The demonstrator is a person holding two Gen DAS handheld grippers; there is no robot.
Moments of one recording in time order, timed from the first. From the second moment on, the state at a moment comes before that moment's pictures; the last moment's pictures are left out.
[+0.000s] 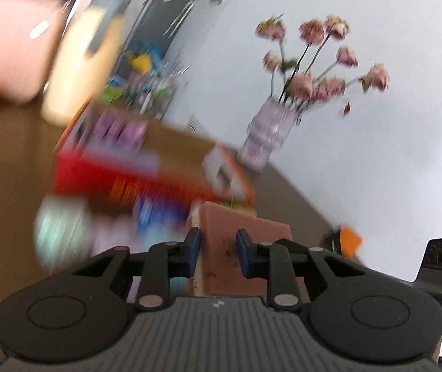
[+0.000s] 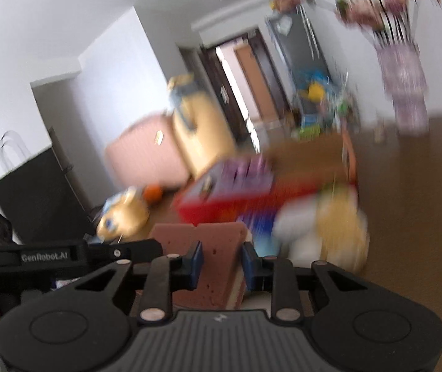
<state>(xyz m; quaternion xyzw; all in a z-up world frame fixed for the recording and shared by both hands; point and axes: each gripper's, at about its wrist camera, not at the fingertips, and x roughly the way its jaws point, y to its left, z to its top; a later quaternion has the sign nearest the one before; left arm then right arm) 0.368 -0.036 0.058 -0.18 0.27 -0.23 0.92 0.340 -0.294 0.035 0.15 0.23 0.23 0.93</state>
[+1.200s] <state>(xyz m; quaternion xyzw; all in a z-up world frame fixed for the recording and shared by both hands) 0.603 -0.084 0.113 -0.02 0.32 -0.09 0.94 0.607 -0.304 0.111 -0.04 0.28 0.08 0.96</state>
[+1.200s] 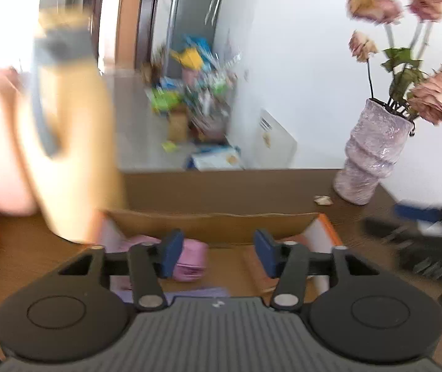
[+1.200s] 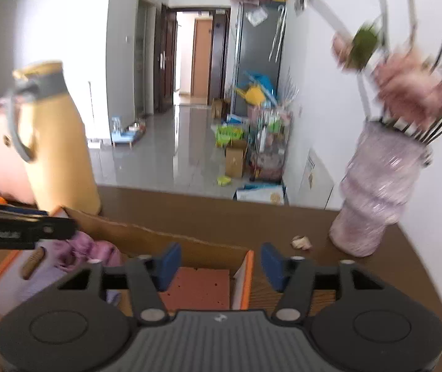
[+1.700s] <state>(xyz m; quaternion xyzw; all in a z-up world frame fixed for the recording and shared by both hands) 0.446 -0.032 0.181 0.02 0.23 -0.04 0.97 0.454 -0.300 0.184 -0.04 0.23 0.09 0.97</state>
